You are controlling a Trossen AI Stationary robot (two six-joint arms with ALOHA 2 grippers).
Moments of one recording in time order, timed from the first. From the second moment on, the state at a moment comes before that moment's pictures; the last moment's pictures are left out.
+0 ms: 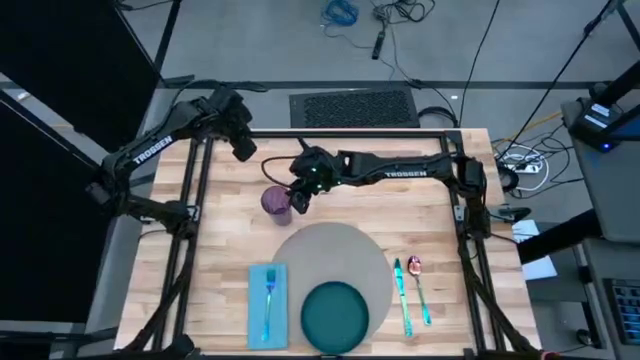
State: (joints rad) left arm 0.86 1.30 1.23 -0.98 -0.05 0.24; right arm -0.16 2.00 1.66 -0.33 -0.10 0.35
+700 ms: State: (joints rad) left arm 0.86 1.30 1.23 -0.98 0.00 0.25; right arm -0.13 2.05 1.66 -0.36 -0.06 0.35
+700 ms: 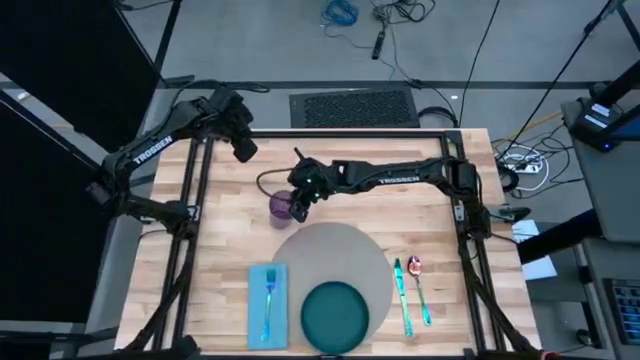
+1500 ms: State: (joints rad) left arm 0.86 1.30 1.23 -0.93 0.06 0.28; right arm -0.07 1.69 1.68 -1.20 0.05 0.41
